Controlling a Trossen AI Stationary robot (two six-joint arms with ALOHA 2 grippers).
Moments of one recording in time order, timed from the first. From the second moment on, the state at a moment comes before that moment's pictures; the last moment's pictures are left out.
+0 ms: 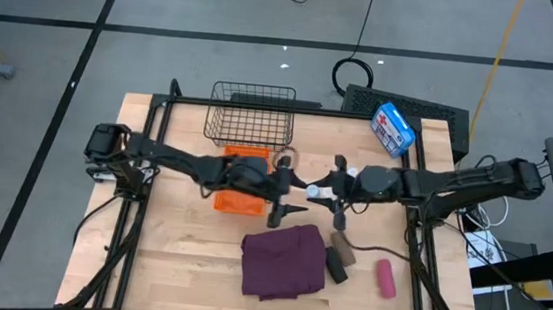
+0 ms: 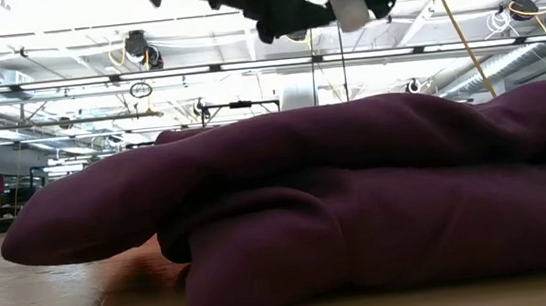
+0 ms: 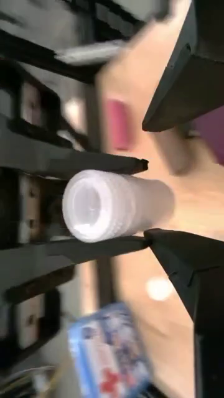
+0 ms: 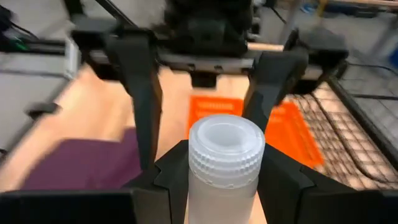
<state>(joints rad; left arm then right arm) -0.06 1.72 1.21 0.20 0.03 0.06 0.13 1.13 0.80 -0.03 0.15 -0.02</state>
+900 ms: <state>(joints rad) -0.07 1.73 1.48 -0.21 -0.37 -0.43 0.18 1.24 0.80 0.19 0.63 -0.67</state>
